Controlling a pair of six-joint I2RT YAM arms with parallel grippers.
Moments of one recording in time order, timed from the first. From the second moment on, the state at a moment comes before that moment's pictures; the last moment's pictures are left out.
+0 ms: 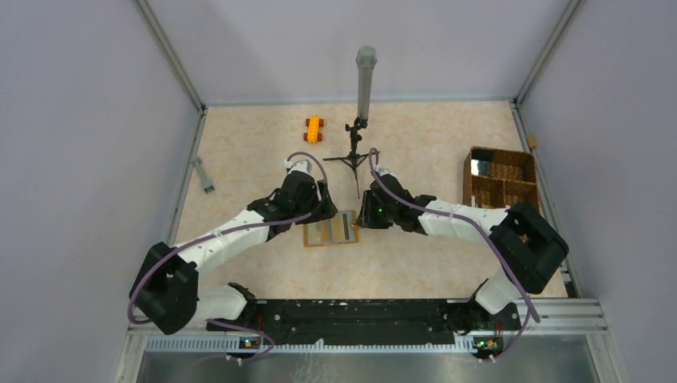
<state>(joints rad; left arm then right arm) -0.63 1.30 0.77 -0.25 -0.07 -0.74 0.80 1.58 0.86 -0.12 0.01 0.73</state>
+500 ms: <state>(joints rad) -0.51 1.27 0.58 -0.26 -0.06 -0.73 0.86 1.66 0.86 -0.03 -0.10 0.76</state>
